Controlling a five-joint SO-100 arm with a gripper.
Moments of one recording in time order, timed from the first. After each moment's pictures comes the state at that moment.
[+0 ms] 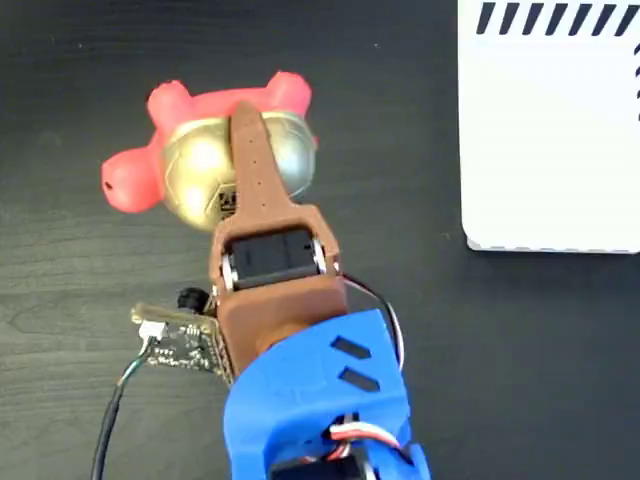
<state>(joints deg) -1.9 159.3 138.2 55.5 -3.8</state>
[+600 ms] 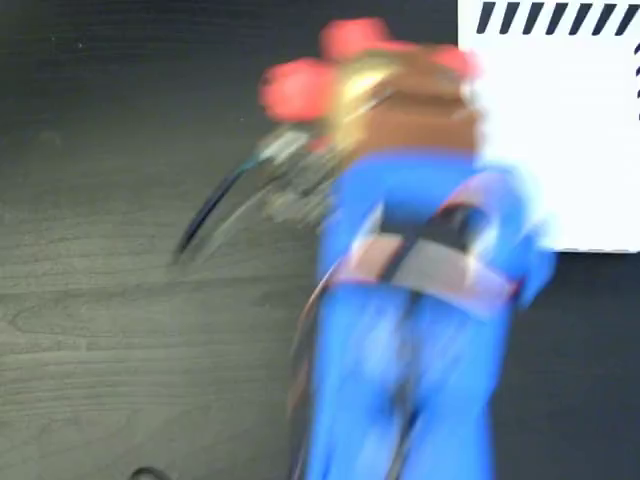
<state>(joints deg) 22.6 104.7 84.6 86.8 -4.8</state>
